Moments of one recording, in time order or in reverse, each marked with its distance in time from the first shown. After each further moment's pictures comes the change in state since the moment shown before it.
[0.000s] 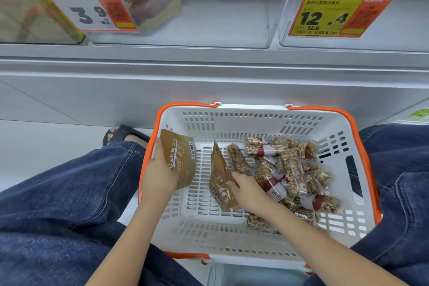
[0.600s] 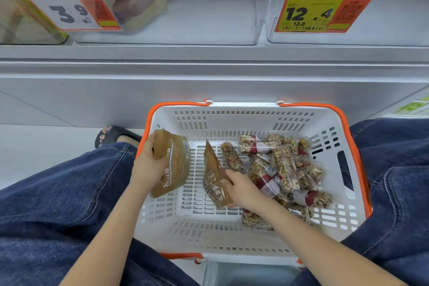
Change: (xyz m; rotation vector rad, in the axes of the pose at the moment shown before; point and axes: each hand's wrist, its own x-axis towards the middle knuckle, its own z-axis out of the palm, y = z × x) left_hand 0.025 0.003 -0.009 -0.258 -0.165 -0.129; right_hand -0.001 0.001 -0.004 0.153 -0.045 0.065
